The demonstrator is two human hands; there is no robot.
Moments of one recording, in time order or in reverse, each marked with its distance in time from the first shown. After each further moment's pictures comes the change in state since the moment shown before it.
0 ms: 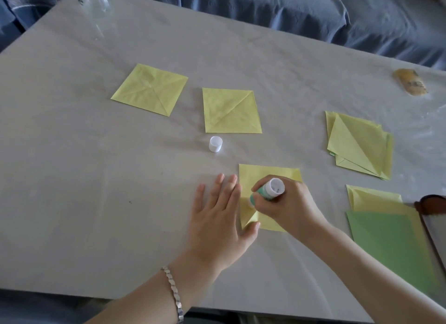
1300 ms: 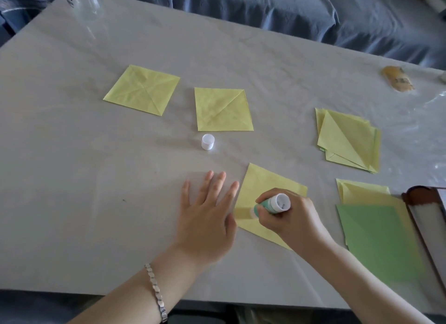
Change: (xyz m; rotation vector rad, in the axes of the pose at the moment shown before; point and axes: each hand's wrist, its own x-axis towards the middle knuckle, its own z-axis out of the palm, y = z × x) left_hand -0.003 -0.007 -0.014 0.056 -0.029 0.087; right_hand -0.034 0.007 -0.005 0.058 0.076 0.082
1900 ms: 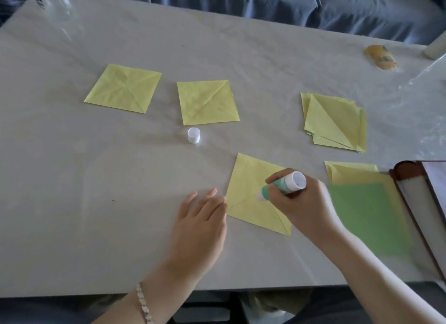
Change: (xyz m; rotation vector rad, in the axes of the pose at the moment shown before) left_hand -0.021 0.006 0.009 -0.084 0.341 0.220; right_hand -0.010 -0.002 -0.023 0.076 0.162 0.099
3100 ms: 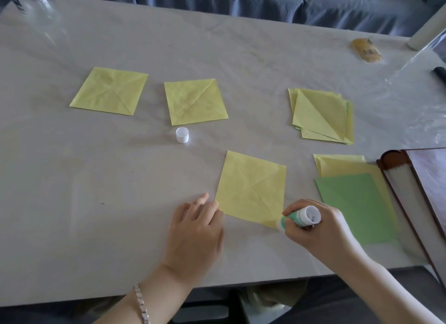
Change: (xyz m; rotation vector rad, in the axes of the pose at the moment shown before) left_hand 0.000 0.010 -0.006 0.103 -0.076 0.064; right_hand -0.037 0.049 -0.026 -0.162 0.003 -0.053
